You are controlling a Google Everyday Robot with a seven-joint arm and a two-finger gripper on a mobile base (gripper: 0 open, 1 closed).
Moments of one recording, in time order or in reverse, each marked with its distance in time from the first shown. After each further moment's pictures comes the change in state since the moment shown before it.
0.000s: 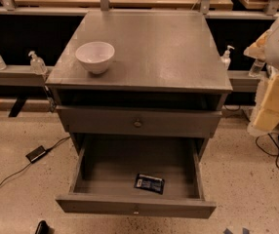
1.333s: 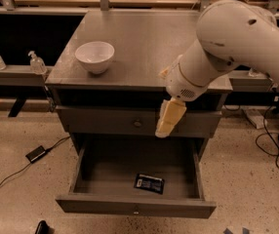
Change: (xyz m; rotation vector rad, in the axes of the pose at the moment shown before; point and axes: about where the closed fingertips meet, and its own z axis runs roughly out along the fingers) arm -0.134 -0.028 0.173 -0.017 -0.260 -0.147
